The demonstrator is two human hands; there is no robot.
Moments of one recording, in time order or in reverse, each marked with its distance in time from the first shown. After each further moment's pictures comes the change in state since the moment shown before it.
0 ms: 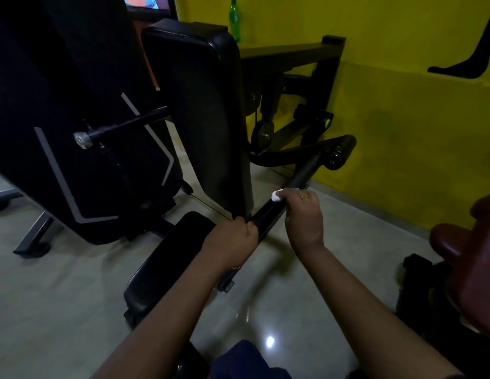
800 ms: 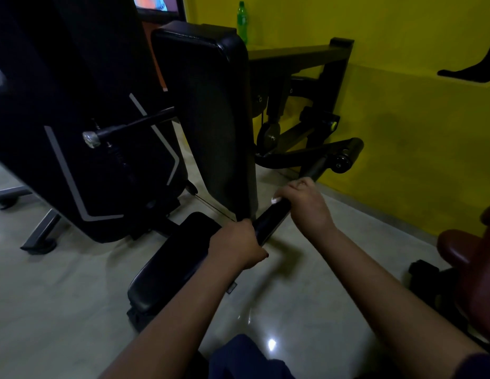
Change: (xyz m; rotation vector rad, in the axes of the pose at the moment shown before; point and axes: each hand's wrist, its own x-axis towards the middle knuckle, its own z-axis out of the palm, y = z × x) left_hand 0.002 0.005 0.002 0.056 -0.035 -0.145; right_hand 0.041 0.002 -0.013 -0.183 -0.341 -0.237
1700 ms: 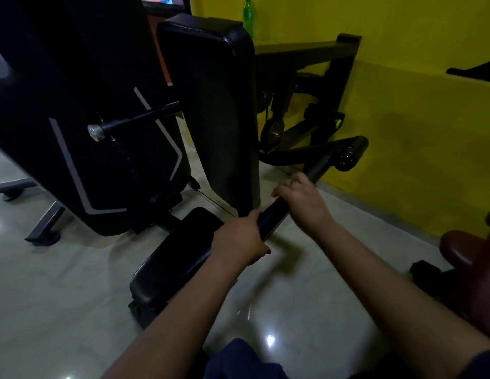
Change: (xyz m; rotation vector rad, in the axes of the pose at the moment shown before) left_hand 0.000 0.000 0.004 -0.046 0.068 0.074; right_hand 0.009 0.004 0.012 -0.190 -0.063 -0.125
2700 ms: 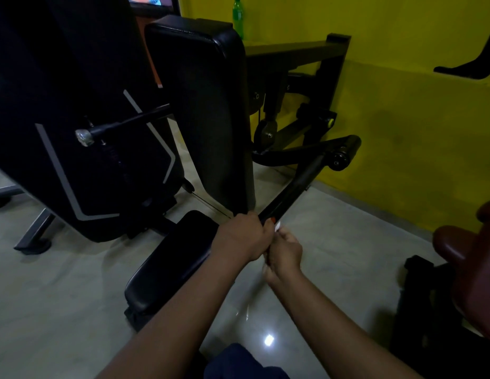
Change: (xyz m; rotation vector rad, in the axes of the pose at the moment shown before) left_hand 0.012 0.010 0.001 -0.089 0.024 0.009; right_hand -0.039 -0.100 0.027 1.792 0.472 1.546
